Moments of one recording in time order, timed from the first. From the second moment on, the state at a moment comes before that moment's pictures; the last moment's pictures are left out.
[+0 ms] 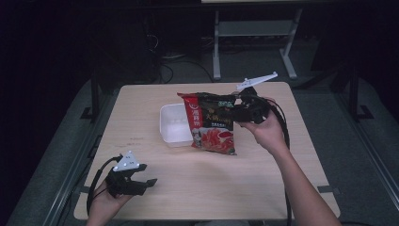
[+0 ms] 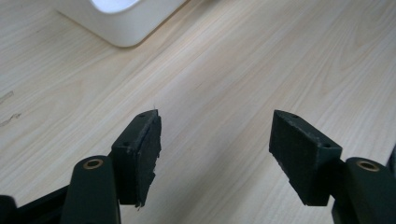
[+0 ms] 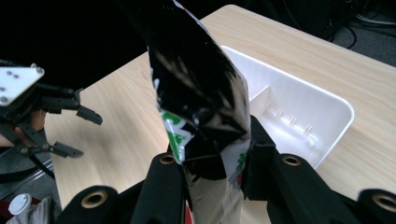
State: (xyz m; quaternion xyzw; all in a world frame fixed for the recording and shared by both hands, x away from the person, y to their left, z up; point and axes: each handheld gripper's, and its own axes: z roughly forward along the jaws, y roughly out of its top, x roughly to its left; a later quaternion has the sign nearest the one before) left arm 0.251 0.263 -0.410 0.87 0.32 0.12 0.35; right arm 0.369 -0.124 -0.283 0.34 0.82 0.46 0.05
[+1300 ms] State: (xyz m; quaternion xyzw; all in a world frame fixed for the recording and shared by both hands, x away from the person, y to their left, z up) left arm 0.252 0.265 -0.414 0.87 0.32 0.12 0.35; right arm 0.437 -0.110 -0.279 0.41 0.77 0.47 0.11
